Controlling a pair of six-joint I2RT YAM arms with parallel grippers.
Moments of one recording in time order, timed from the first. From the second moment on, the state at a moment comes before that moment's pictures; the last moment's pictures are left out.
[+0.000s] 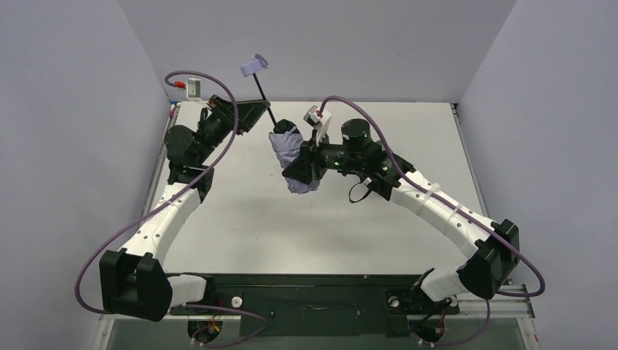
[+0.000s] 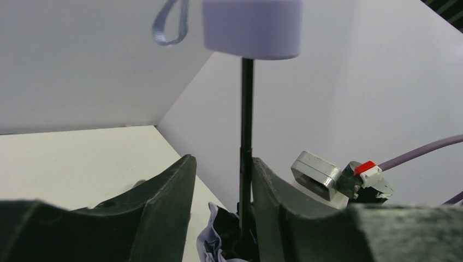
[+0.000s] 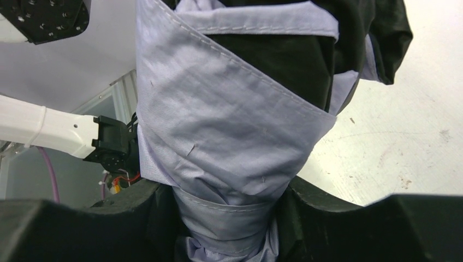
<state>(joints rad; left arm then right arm) -0.20 1.26 0.98 0.73 0.54 -1.04 0.75 1.42 1.32 -0.18 -0.51 0.23</state>
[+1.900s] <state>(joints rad) -0.06 0.96 1.22 -0.22 0.79 0.65 0.64 1.40 1.32 -0.69 -0.43 -0.27</state>
